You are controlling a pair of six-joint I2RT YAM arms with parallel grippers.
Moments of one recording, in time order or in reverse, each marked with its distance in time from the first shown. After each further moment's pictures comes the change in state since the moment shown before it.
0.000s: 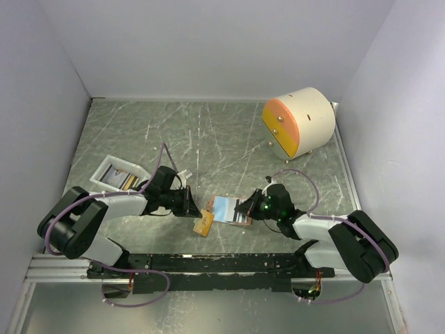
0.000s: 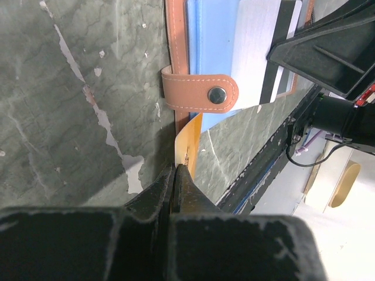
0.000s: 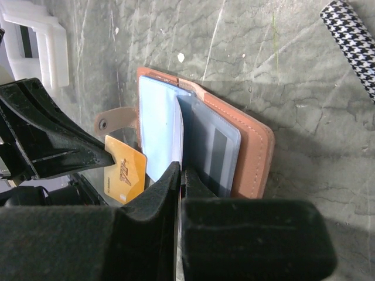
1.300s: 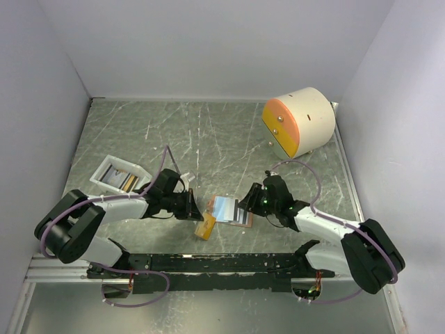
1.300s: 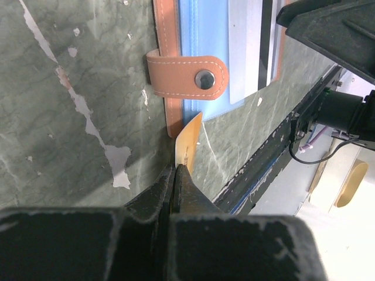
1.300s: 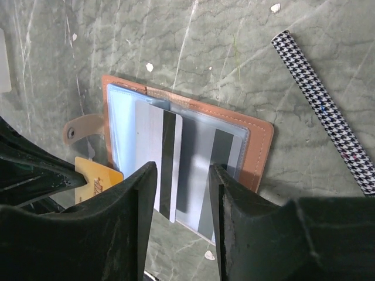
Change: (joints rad) left arm -0.064 -0.033 -0.005 -0.023 -0.050 -0.032; right arm 0.002 -0.093 0.169 -0.426 0.104 -0.154
